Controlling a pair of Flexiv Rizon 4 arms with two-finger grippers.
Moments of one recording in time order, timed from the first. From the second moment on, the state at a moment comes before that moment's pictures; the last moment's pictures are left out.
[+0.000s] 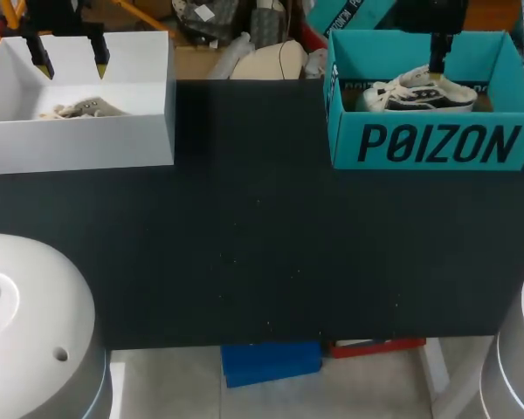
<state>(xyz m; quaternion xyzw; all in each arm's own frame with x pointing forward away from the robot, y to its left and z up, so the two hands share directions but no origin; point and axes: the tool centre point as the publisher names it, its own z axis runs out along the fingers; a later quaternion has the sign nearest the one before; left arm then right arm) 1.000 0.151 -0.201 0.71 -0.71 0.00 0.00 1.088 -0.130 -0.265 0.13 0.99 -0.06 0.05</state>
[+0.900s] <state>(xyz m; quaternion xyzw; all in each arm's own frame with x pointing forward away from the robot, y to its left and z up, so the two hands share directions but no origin) 1.000 0.151 -0.201 0.71 -0.71 0.00 0.00 1.128 -0.153 -0.353 0.09 1.00 -0.03 0.03</state>
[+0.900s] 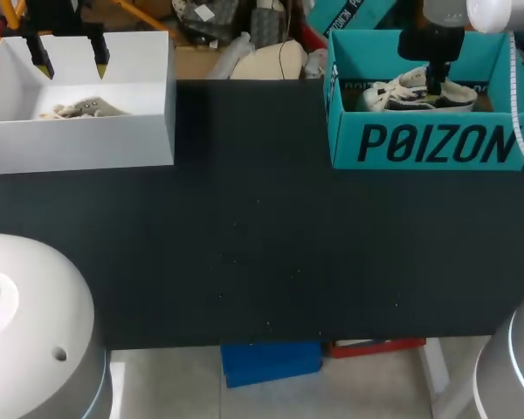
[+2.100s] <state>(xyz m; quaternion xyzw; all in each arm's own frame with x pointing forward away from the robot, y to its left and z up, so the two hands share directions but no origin) 1.000 0.151 -0.201 0.71 -0.71 0.00 0.00 1.146 -0.169 -0.392 0.07 1.00 -0.04 0.04</state>
